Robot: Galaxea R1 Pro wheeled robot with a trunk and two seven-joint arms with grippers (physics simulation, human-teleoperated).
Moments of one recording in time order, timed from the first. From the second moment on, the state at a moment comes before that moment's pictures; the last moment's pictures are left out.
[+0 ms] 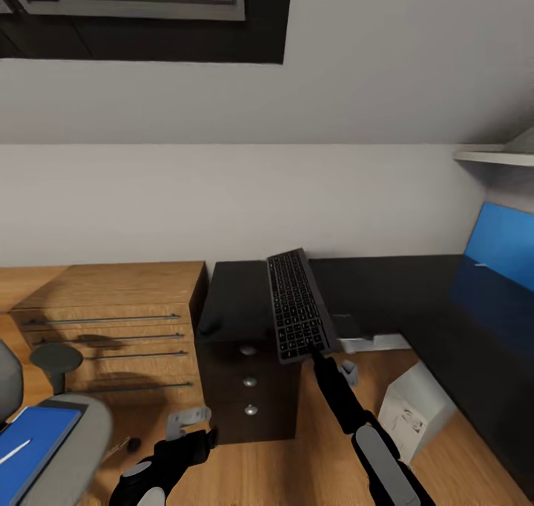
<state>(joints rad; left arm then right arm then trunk) -0.09 0.18 -0.48 -1.53 0.79 0.48 0.61 -0.27 0.02 0.21 -1.12 -1.28 0.04 0.34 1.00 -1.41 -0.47</state>
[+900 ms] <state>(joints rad) -0.09 0.19 -0.48 -1.53 0.80 0.47 0.61 -0.27 0.01 0.21 -1.12 -1.37 0.04 0.34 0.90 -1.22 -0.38</state>
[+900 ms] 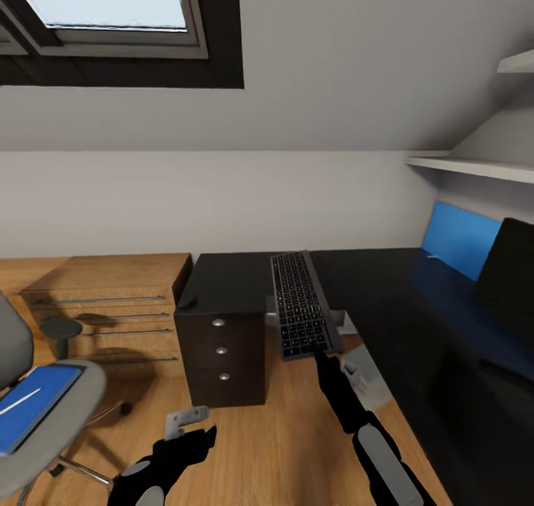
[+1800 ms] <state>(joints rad) -0.09 0.19 -0.48 -1.53 0.82 0.47 0.61 -0.27 0.02 0.21 -1.12 -1.37 0.04 0.34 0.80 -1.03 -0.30</state>
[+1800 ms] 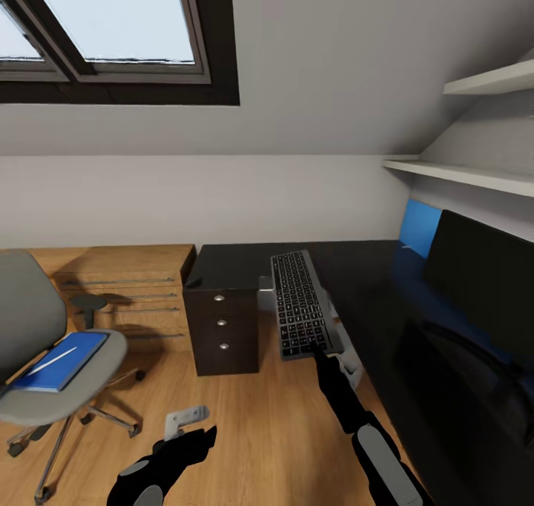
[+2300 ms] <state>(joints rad) -0.09 0.19 -0.48 -1.53 0.82 0.47 0.61 -0.27 0.02 0.21 -1.12 -1.37 0.04 0.34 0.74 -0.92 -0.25</state>
